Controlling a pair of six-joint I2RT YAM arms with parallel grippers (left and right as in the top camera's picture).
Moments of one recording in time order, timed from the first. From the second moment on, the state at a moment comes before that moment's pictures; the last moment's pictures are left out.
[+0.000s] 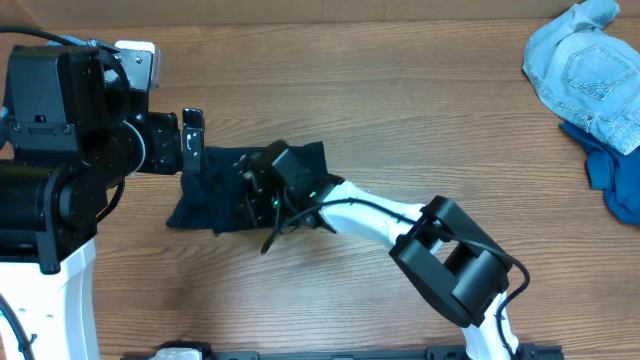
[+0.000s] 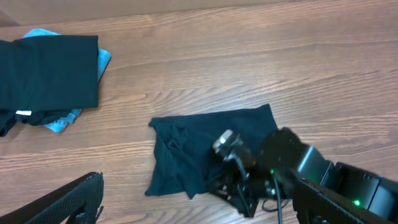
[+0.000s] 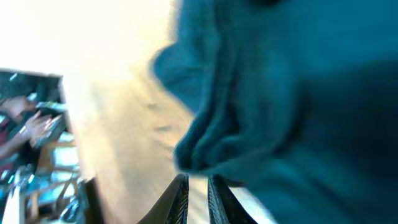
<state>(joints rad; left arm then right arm) -0.06 1.39 2.03 -1.47 0.05 0.01 0.86 2.10 1.32 -0.02 -0.56 0.55</state>
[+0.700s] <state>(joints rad) -0.06 1.39 2.03 -1.47 0.05 0.01 0.78 2.10 1.33 -0.05 -0.61 0.51</state>
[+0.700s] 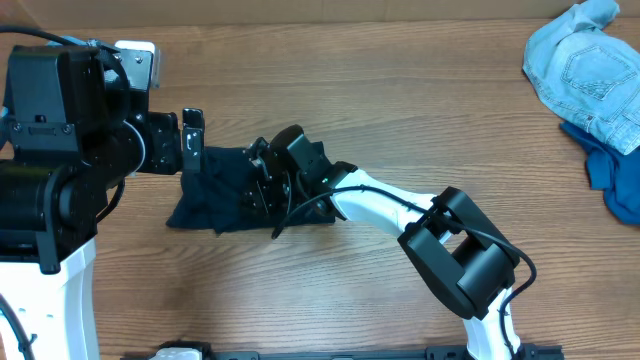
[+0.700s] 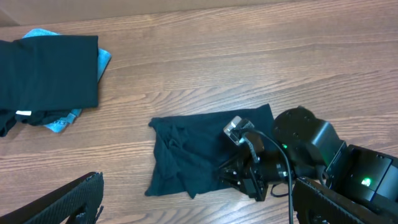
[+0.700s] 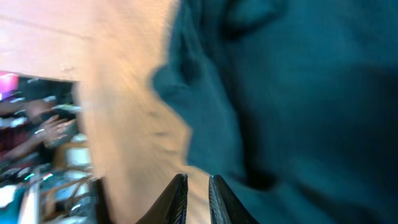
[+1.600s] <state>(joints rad) -0.06 1.39 2.03 -1.47 0.06 0.01 0.83 2.13 1.33 -0.02 -0.67 0.54</state>
